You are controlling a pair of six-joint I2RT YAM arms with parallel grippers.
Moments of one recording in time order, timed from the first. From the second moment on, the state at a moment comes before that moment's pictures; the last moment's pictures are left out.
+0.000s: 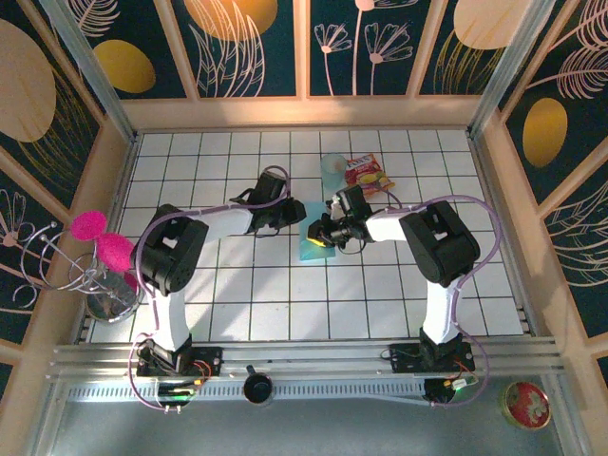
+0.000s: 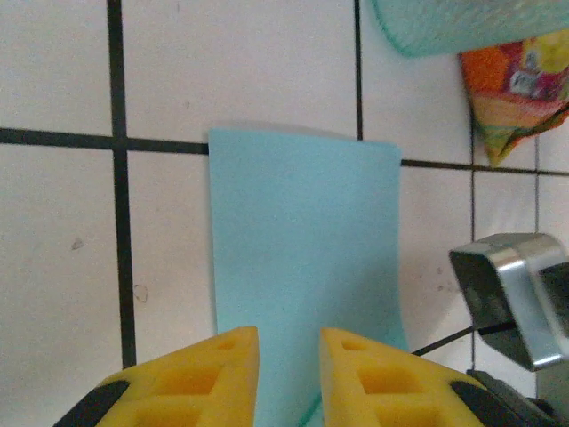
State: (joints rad) left arm -0.55 1.93 1.14 -0.03 0.26 -0.80; right arm 0.53 1.94 0.97 0.06 -0.64 0.84
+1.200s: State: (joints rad) left arm -0.61 1.84 0.94 0.12 0.34 -0.92; right arm 0.53 1.94 0.99 -0.01 -0.56 0.80
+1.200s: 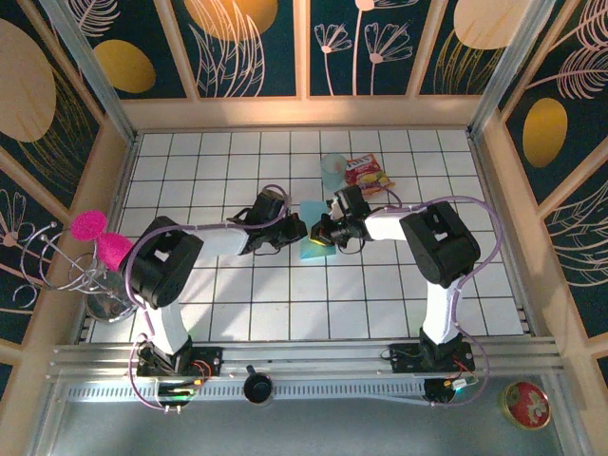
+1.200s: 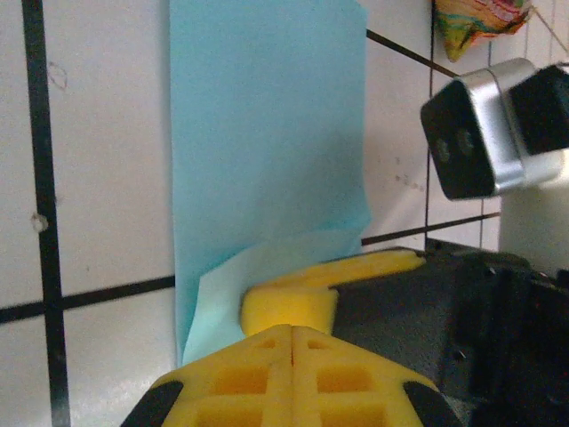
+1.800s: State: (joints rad) left arm -0.61 1.95 1.05 0.02 0.28 -0.88; right arm 0.53 1.94 0.99 0.00 -0.56 0.80
